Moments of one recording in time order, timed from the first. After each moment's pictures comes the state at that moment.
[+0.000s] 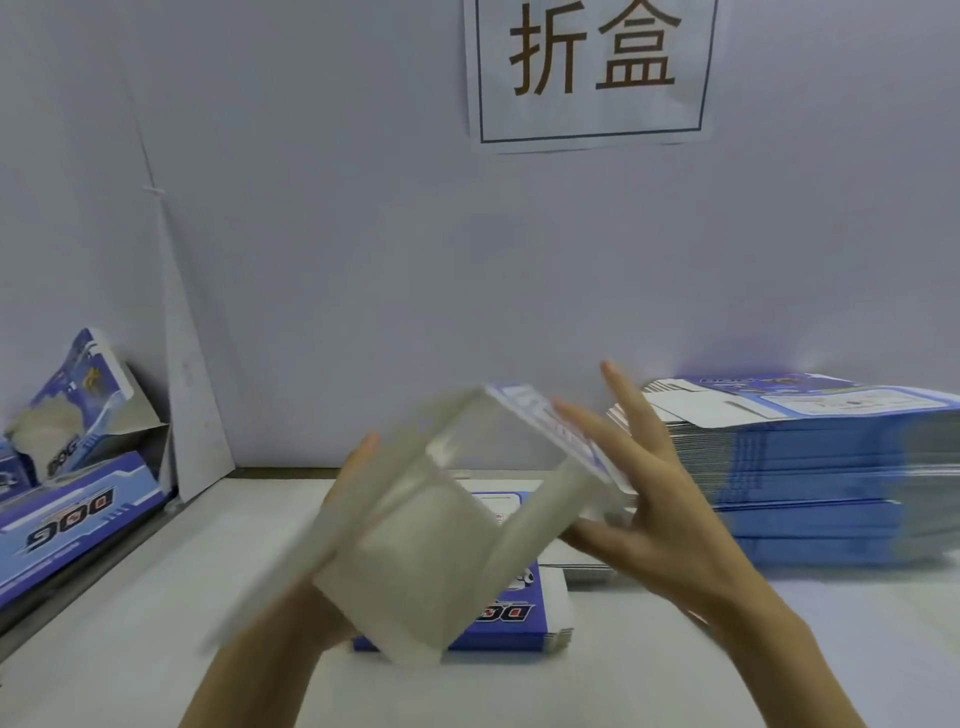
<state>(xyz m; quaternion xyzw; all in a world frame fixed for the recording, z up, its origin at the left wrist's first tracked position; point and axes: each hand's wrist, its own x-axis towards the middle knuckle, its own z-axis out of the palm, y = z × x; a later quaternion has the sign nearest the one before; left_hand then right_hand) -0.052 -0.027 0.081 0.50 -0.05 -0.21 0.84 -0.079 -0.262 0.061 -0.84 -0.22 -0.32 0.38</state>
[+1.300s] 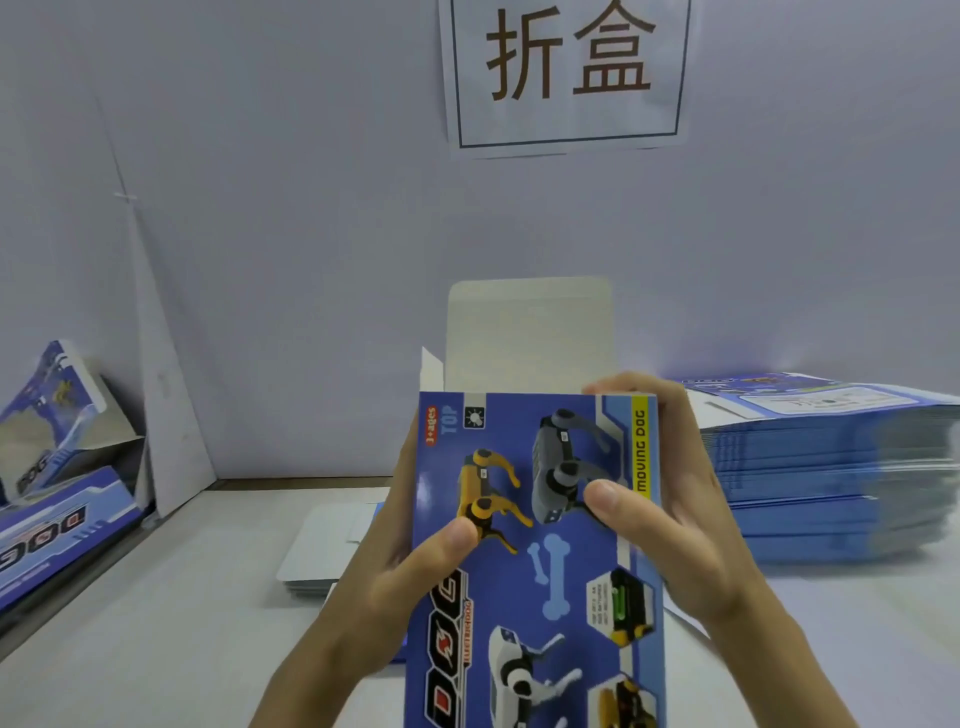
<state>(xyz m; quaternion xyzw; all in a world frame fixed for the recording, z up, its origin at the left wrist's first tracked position) -0.066 -0.053 0.052 0.60 -0.25 -0.08 0.75 -0.102 -0.260 0.081 -0.72 -0.27 -0.34 0.54</state>
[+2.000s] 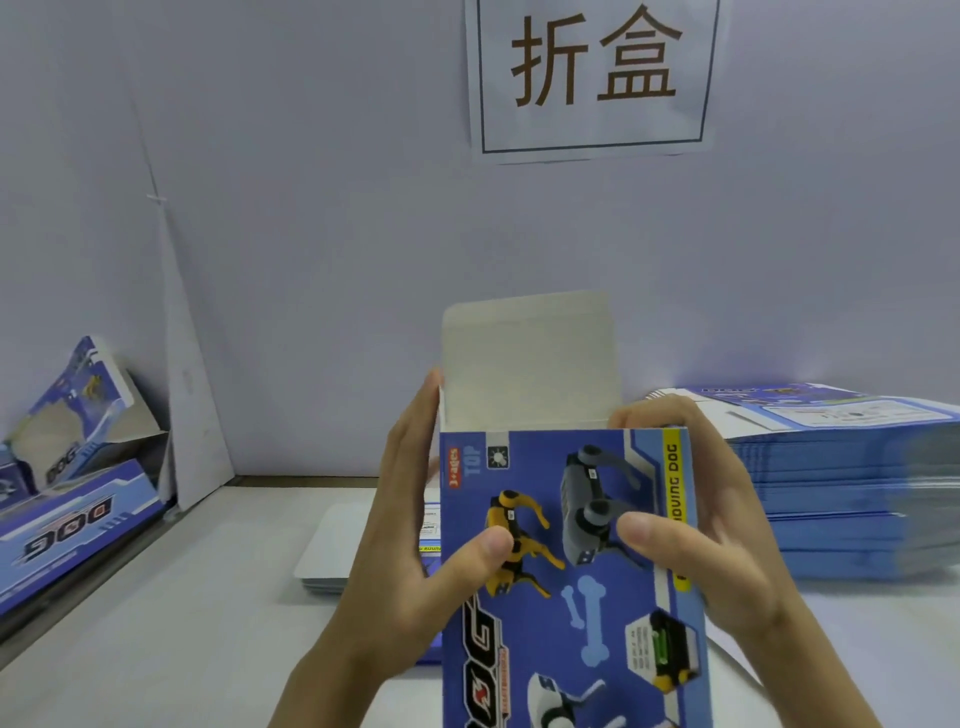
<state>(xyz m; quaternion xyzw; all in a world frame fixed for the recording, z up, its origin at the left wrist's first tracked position) -0.071 -0.055 0.066 0.65 -0.41 0.19 0.62 -0.106 -0.259 0.088 -0.69 -0.33 -0.32 0.56</state>
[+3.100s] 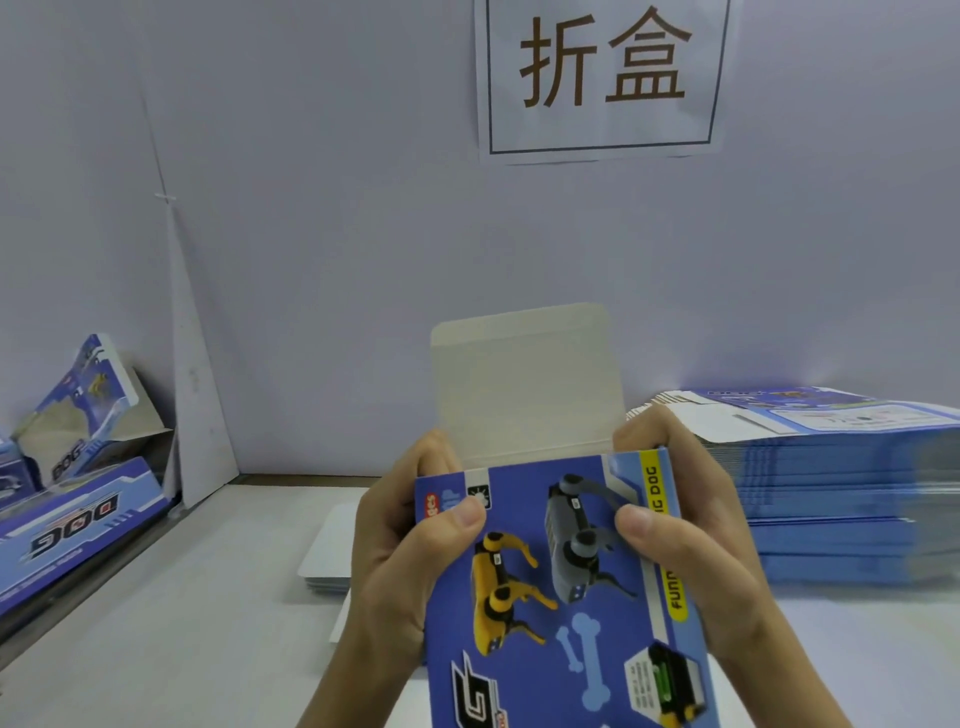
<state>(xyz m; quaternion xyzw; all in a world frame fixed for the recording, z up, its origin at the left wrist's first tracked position) -0.078 -0.066 0.071 0.45 -0.39 0.12 0.79 -0.104 -0.246 0.080 -0.65 -0.31 -0.26 0.64</state>
